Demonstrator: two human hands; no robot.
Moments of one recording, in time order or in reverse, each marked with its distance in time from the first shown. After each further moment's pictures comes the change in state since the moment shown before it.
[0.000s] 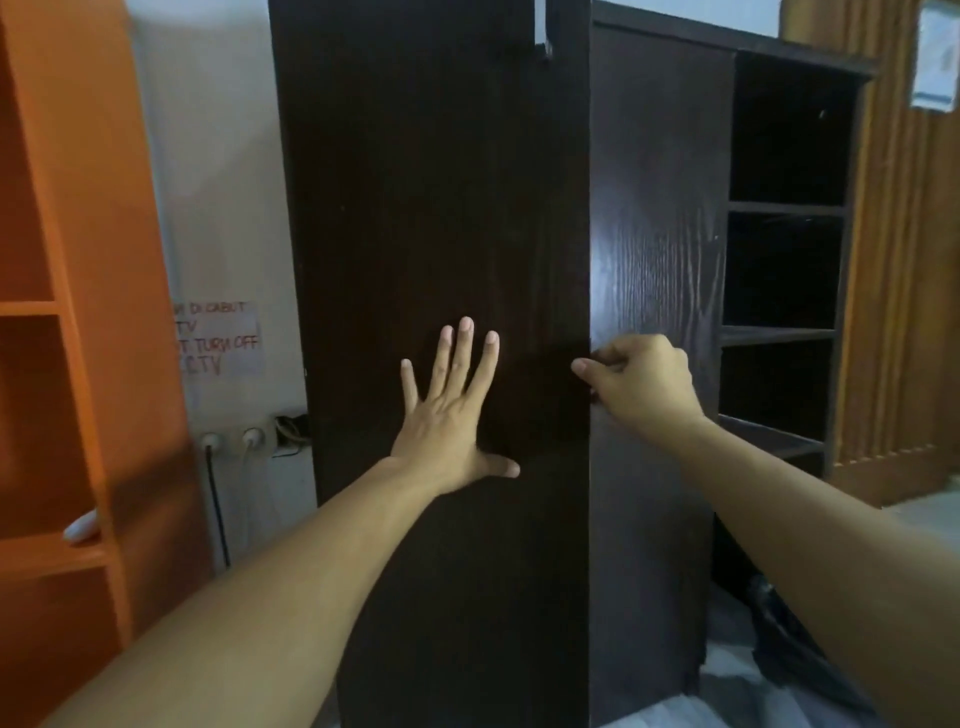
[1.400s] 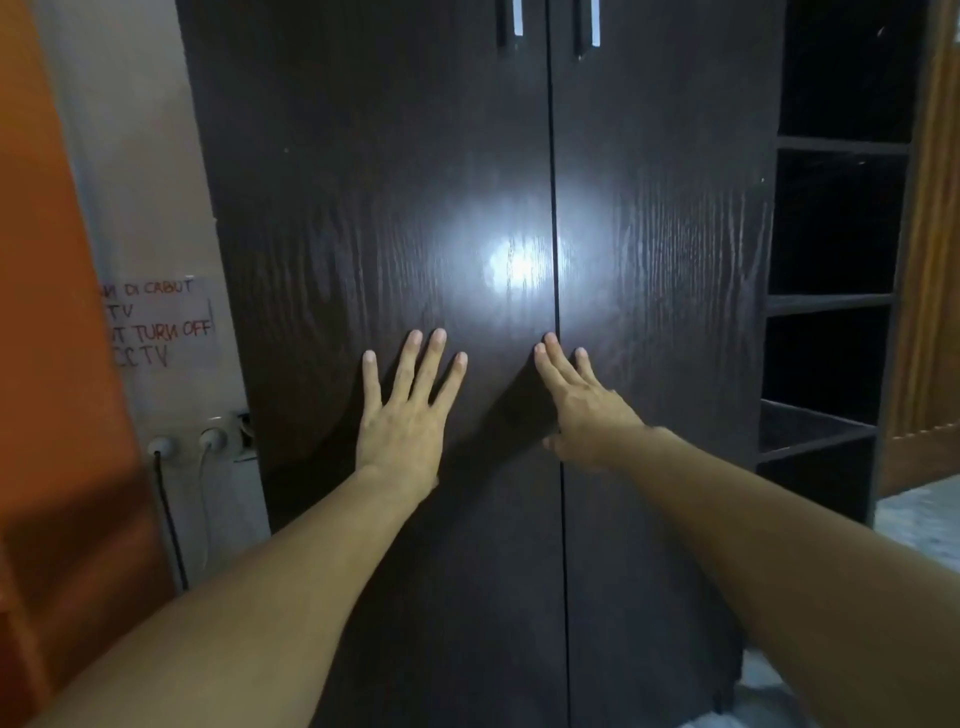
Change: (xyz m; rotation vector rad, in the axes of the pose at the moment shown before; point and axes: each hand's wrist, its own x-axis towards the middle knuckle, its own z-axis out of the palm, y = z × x) left_hand 0.045 -0.048 0.080 0.513 -0.097 -0.125; right_hand 0.077 0.077 0.122 -0.624 -0.459 -0.275
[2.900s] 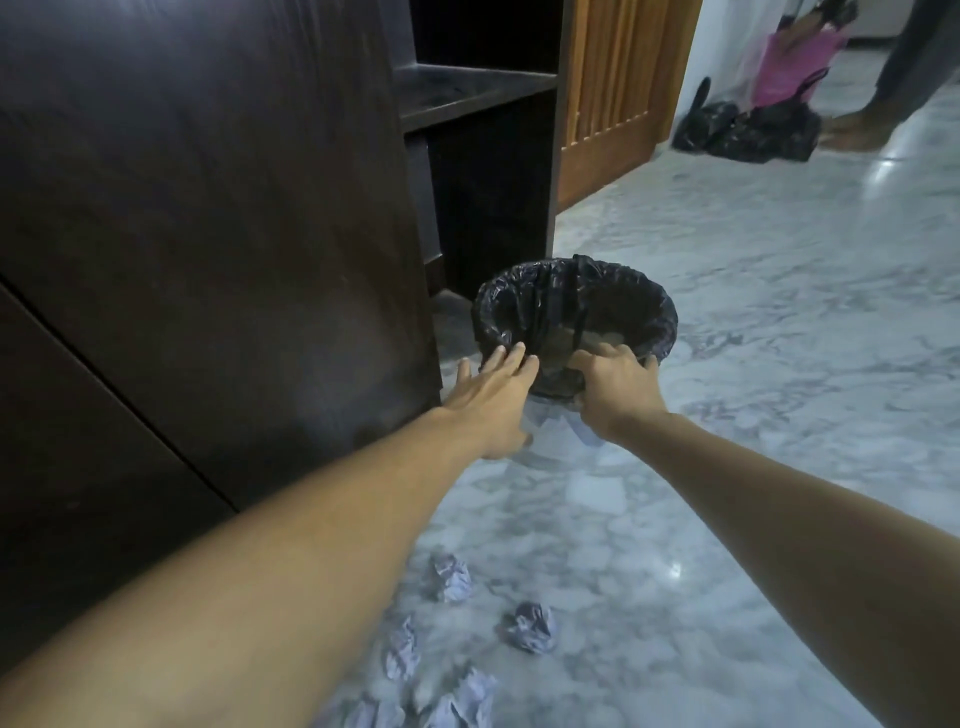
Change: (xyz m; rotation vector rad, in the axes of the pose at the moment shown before) left_hand -0.094 0.493 0.063 -0.727 -0.595 0.882; right_hand -0.283 0.335 0.207 -0.147 -0.240 0.751
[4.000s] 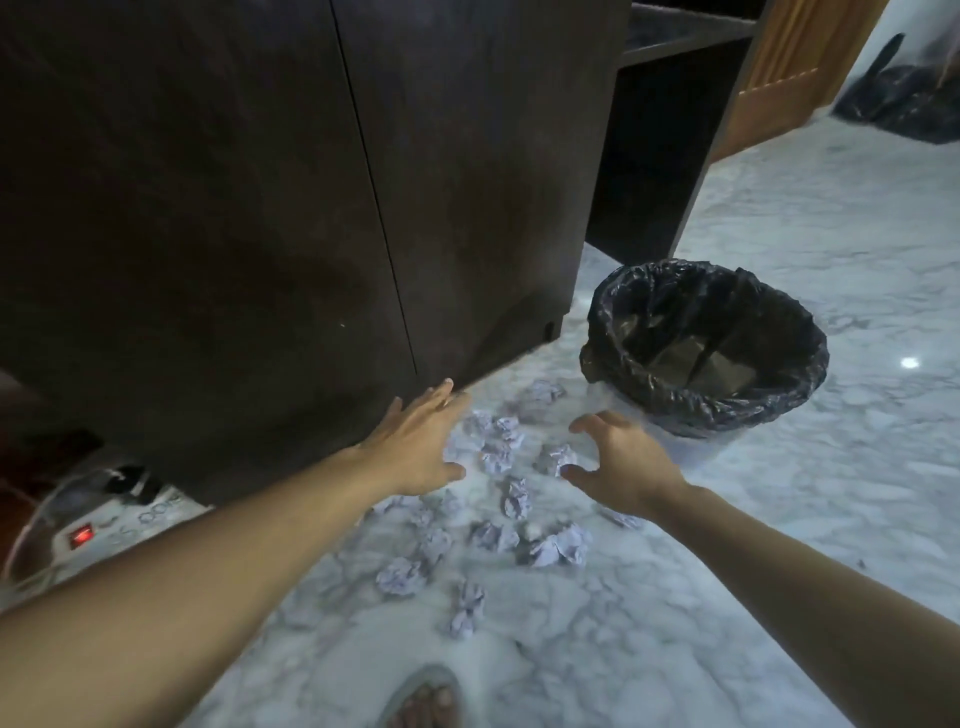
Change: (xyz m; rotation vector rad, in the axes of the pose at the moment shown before) left_hand -0.265 -0.111 0.052 -0.194 -0.095 -0.305; right_hand -0.171 -0.119 0.037 0.154 -0.260 -0.312
